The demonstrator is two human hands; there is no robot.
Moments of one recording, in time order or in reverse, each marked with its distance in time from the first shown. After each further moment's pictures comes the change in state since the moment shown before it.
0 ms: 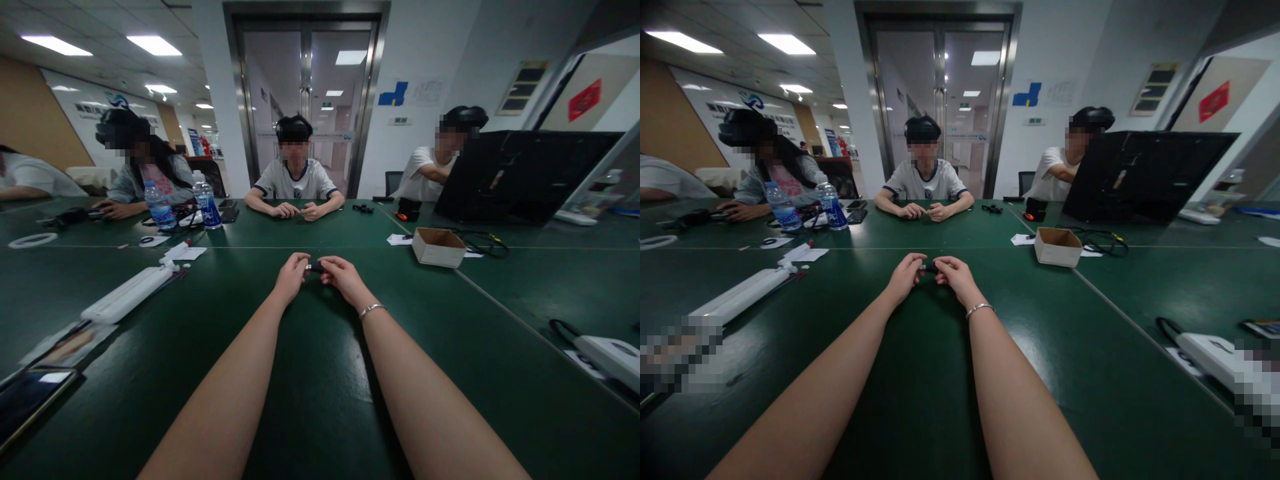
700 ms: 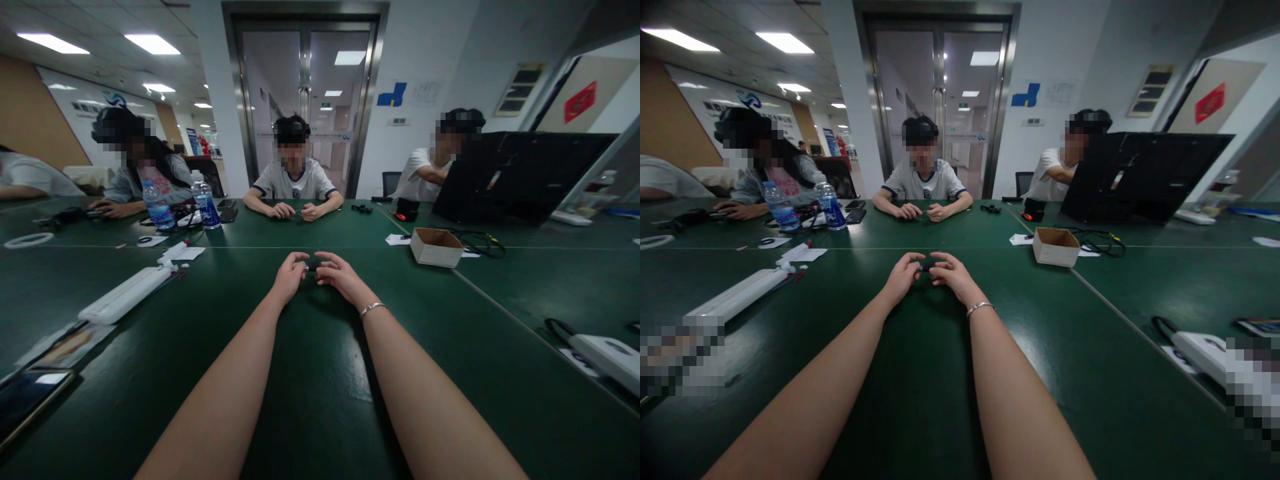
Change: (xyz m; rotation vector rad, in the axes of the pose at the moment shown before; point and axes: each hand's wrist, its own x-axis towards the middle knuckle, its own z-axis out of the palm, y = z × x) left_hand -0.005 0.011 -0.001 -0.082 -0.026 -0.010; right_hand -0.005 -0.008 0.001 0.002 -0.129 0.019
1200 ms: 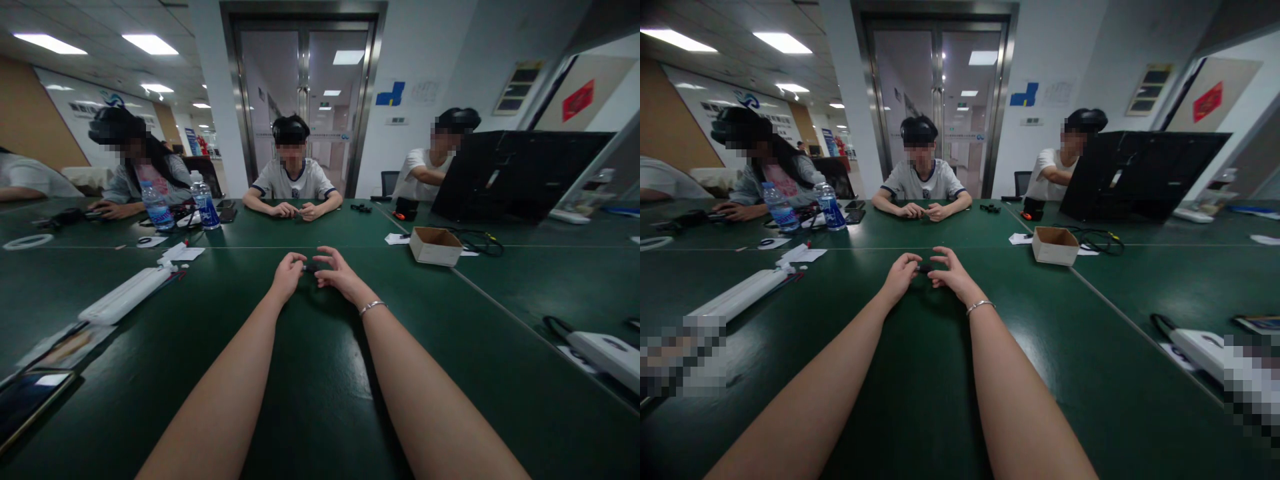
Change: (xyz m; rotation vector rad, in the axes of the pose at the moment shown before) left_hand 0.003 -0.004 -0.001 -0.042 0.065 0.000; right_hand -0.001 -0.004 0.003 -0.102 -0.023 -0.014
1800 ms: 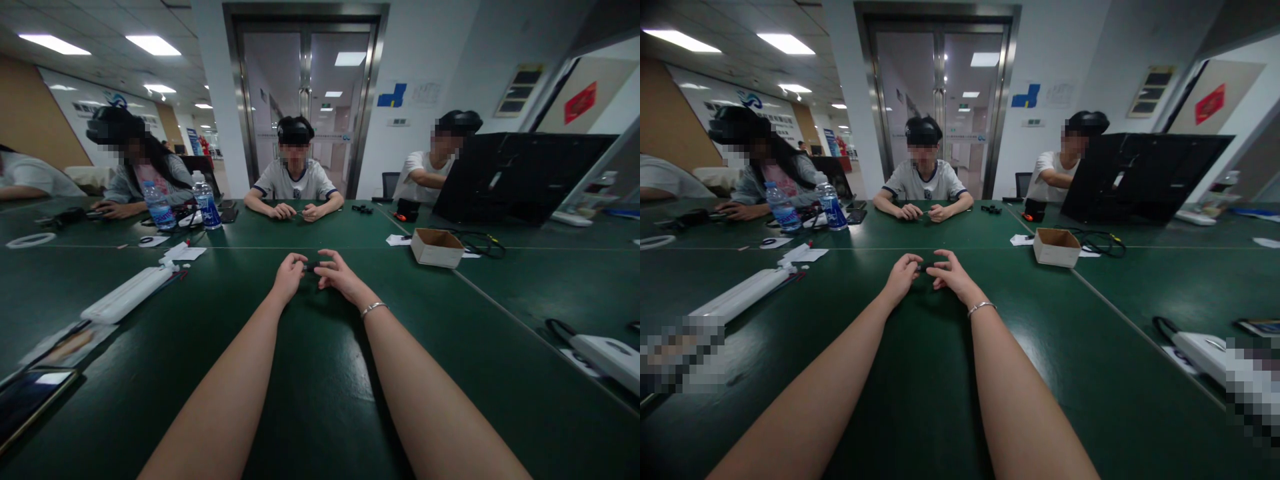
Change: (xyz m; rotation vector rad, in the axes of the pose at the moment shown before) left_hand 0.001 -0.001 -0.001 -0.005 0.017 0.001; right_hand 0.000 0.001 0.001 -0.019 -0.003 0.020
